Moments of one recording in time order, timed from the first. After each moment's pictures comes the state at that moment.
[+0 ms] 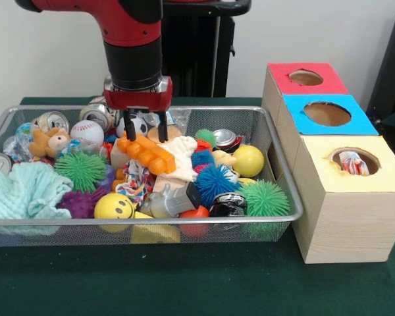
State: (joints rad) arm -0.62 -0.61 0.26 1.72 -0.35 0.57 1.71
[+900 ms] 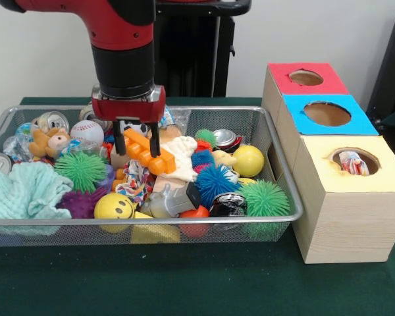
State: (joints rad) arm -0.62 -0.58 0.29 1.61 -0.35 0.60 1.71
